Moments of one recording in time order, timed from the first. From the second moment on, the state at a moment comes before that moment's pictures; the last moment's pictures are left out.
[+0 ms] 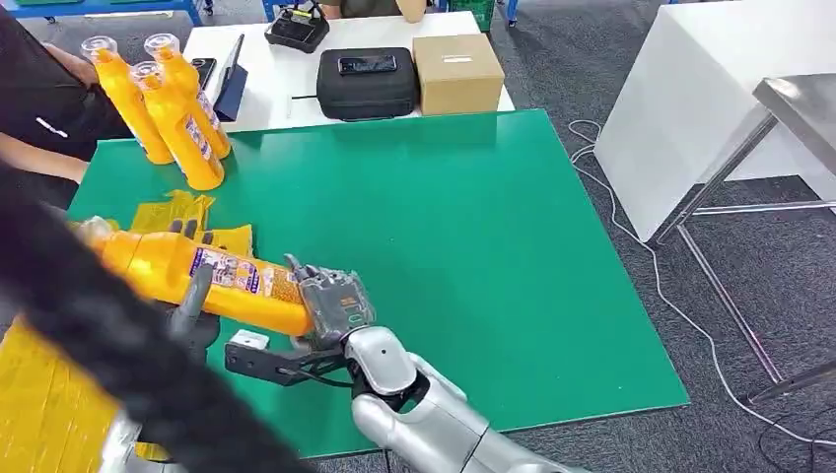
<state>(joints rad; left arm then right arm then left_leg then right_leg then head) -0.15 -0.10 -0.19 -1.55 0.69 0.08 -0.16 -0.44 0.28 0.83 -1.12 1.02 -0.12 0.35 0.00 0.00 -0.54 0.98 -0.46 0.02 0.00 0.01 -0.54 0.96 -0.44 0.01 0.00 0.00</state>
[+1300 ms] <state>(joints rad) -0.11 -0.10 -0.09 -1.59 0.71 0.05 -0.23 -0.47 0.32 0.86 -0.99 1.05 -0.11 0.30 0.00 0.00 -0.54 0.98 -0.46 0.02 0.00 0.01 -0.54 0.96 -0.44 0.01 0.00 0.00</state>
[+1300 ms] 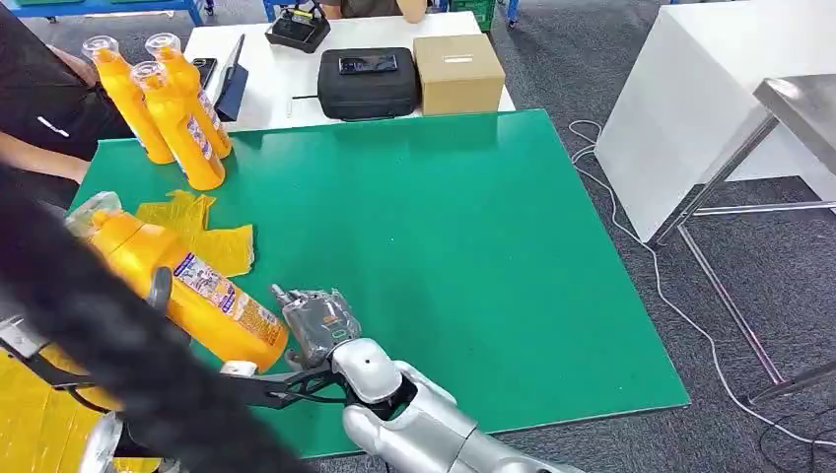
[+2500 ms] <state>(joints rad) -0.38 0.12 0.11 -1.13 -0.67 0.69 -0.56 -0.13 -0.06 0.32 -1.48 0.76 -0.23 0.14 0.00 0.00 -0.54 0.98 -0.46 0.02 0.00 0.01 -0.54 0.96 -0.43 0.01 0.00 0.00</state>
